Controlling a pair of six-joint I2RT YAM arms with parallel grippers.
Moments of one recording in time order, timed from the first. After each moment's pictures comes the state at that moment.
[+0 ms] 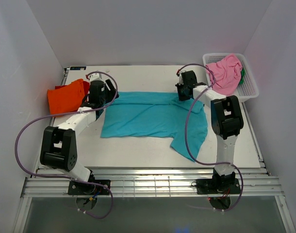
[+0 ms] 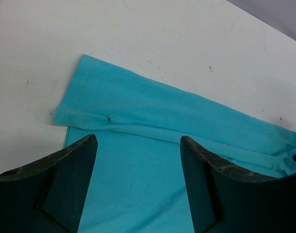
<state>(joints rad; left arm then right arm) -0.21 1.55 0.99 0.11 -0.15 -0.50 0.30 2.13 1.56 -0.32 -0.01 0.02</state>
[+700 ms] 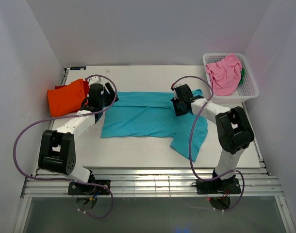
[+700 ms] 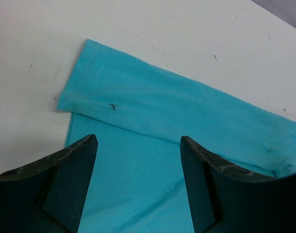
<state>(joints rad) -0.21 1.51 0.92 0.10 -0.14 -0.51 0.45 1.82 1.19 -0.32 0.06 0.07</state>
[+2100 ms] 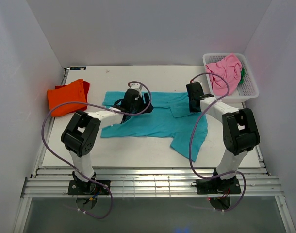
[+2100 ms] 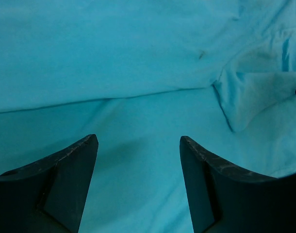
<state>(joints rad) -0.54 1.83 1.07 0.18 0.01 -0.51 0.35 1.78 1.16 -0.36 0.41 0.16</state>
